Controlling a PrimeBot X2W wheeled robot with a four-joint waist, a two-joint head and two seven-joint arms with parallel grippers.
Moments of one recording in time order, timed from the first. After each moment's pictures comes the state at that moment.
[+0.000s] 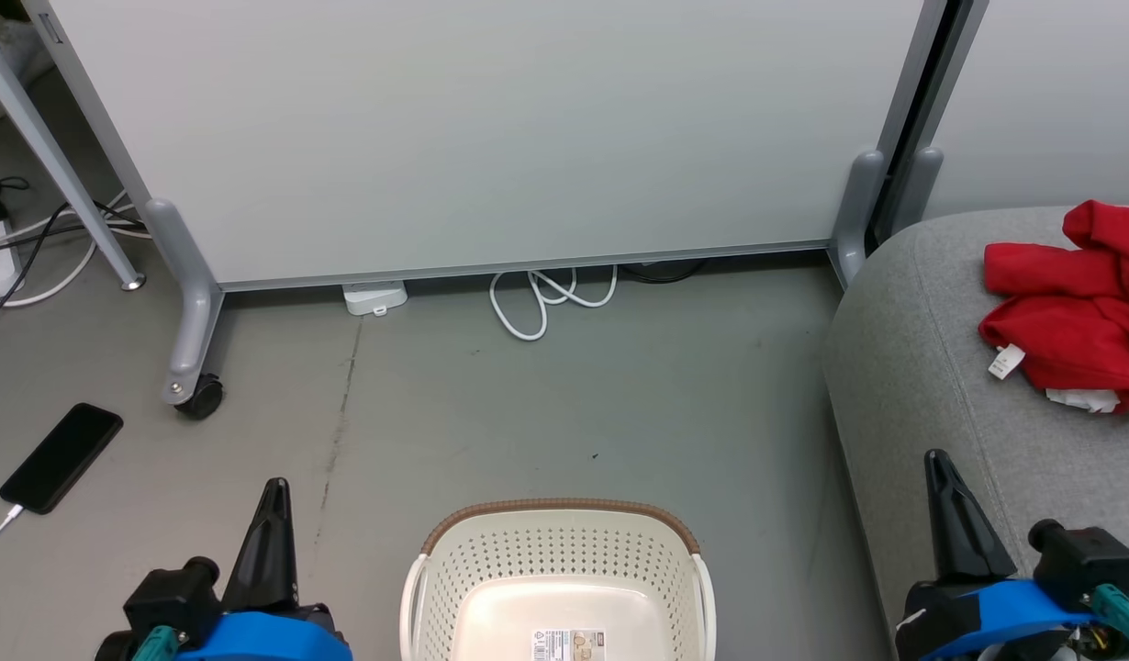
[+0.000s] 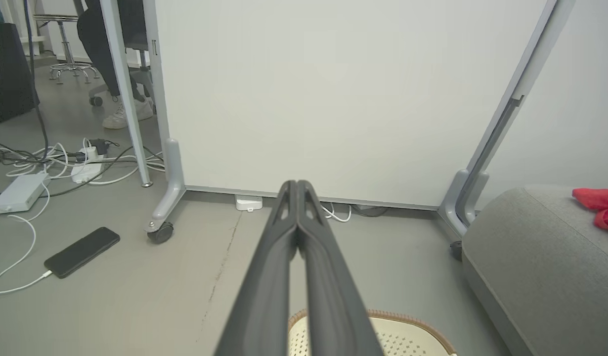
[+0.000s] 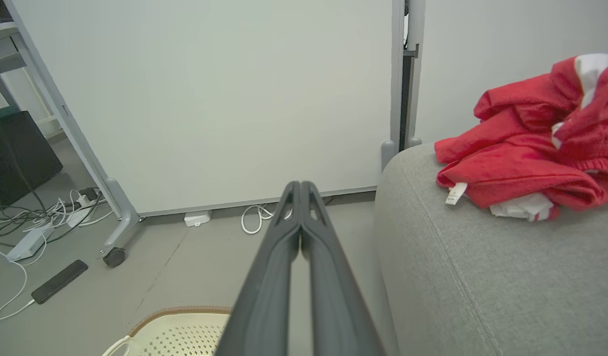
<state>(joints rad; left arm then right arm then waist) -0.01 0.07 0.00 0.30 -0.20 -0.12 -0.23 -0.04 -0.05 -0.08 0.26 0.15 0.13 -0.24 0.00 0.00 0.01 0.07</state>
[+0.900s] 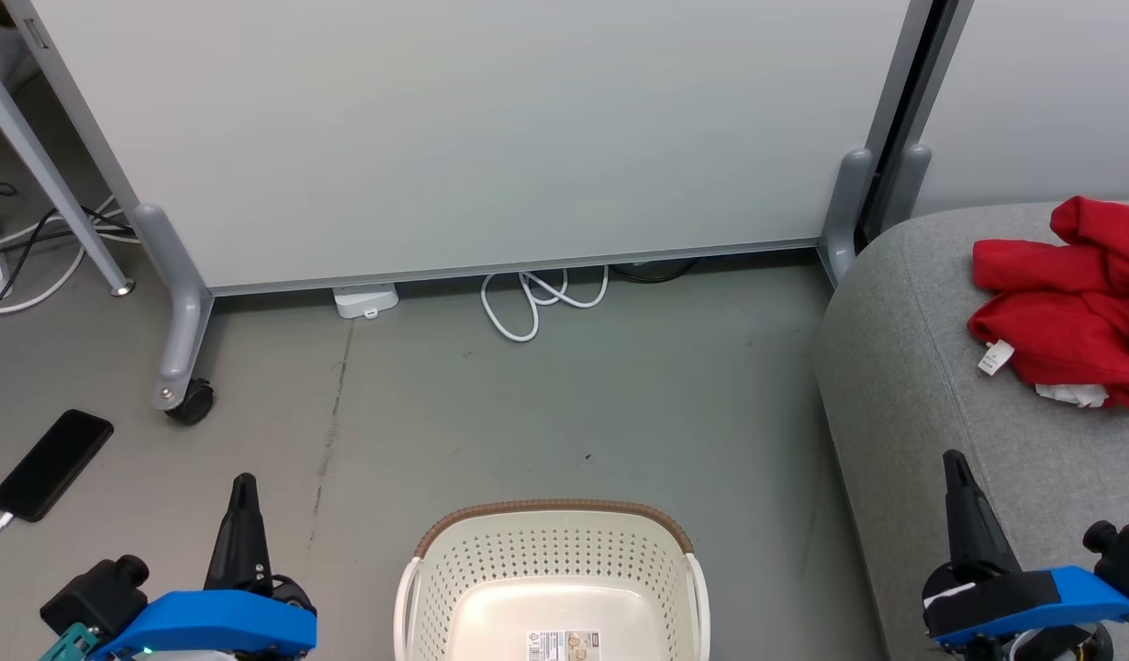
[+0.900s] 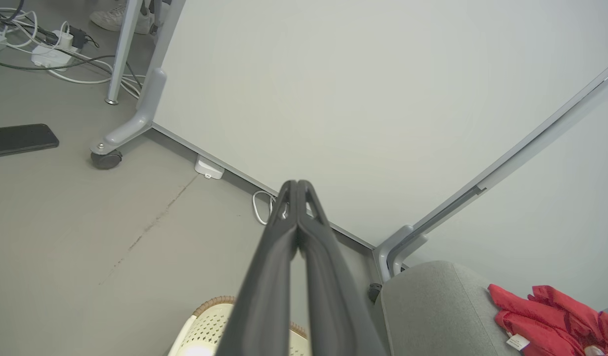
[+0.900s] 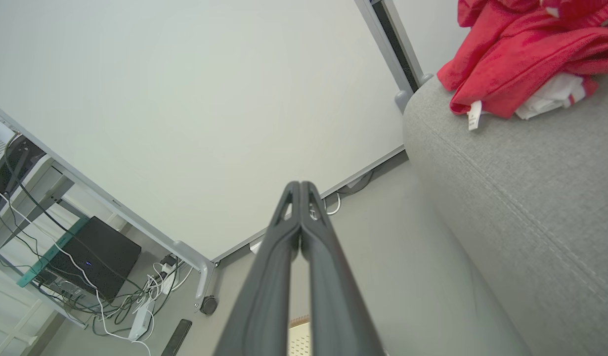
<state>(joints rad) -0.03 0.06 0.04 0.29 -0.67 -0.12 -0.12 -0.04 -0.05 -0.09 0.26 0.64 0.13 -0.12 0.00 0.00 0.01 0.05</state>
